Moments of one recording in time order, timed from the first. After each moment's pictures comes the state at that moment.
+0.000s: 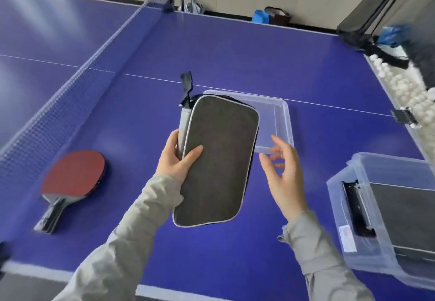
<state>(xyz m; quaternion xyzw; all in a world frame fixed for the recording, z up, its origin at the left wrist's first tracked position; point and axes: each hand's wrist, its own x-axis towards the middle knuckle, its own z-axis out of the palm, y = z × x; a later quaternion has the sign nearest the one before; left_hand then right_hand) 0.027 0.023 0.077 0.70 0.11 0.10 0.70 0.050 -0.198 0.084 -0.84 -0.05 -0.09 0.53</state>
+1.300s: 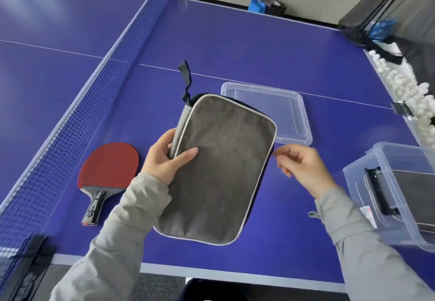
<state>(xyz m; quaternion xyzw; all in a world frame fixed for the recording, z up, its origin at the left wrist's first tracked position) -0.030 0.168 0.096 0.66 0.05 0.05 0.75 0.033 -0.125 0.104 -0.84 -0.01 0.10 0.54</state>
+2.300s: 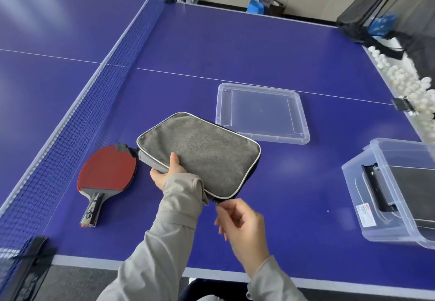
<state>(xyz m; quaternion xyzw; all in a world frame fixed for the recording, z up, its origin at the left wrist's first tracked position) -0.013 0.104 0.061 0.41 0.56 0.18 0.69 -0.100 -0.042 0.060 -0.77 -0.01 0.08 0.64</state>
